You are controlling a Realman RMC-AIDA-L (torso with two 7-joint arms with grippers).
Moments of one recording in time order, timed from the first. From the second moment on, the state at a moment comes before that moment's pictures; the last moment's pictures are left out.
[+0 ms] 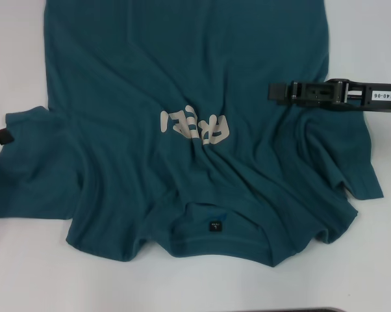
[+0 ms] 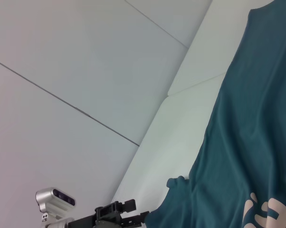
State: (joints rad) left arm -0.29 -2.02 -2.75 -0.69 -0.98 1.46 -2.25; right arm 0.54 2.05 -0.57 -0.62 -2.06 -1.69 2.07
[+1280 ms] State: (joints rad) left arm -0.31 -2.02 -2.66 -0.70 -0.94 1.48 -2.33; right arm 0.52 2.04 -0.56 -0.62 -2.04 -1.71 2.07
